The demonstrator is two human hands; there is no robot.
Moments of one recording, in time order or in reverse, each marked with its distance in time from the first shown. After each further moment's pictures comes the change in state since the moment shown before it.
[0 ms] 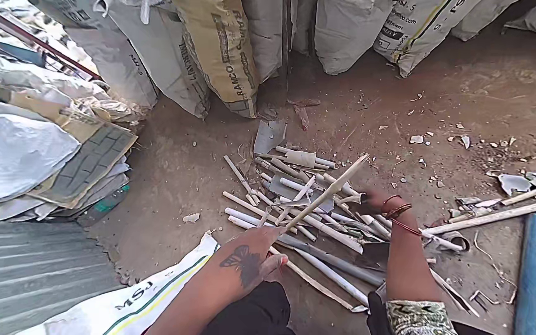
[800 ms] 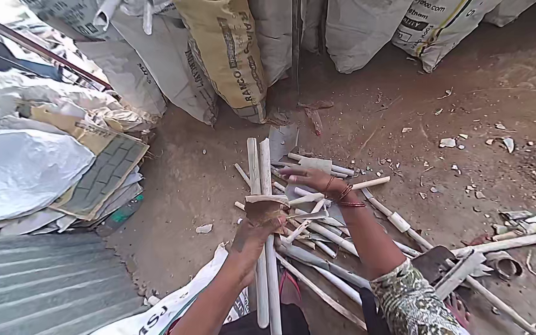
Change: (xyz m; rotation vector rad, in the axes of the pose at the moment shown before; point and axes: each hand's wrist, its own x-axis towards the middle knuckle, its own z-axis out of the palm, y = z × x) left_hand 0.070 -0.060 0.007 -1.503 0.644 -0.043; right_hand 0.121 -0.161 0.023 0.454 -0.040 -0.589
